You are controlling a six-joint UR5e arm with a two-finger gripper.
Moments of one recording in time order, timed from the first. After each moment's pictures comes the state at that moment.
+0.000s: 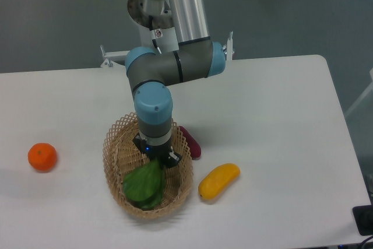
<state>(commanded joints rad) 2.23 -2.01 -1.79 -0.83 1.52 0.80</state>
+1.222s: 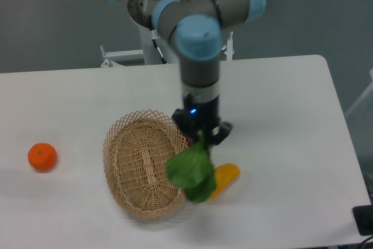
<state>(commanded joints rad) 2.54 -1.76 -1.62 -1.04 1.47 0.97</state>
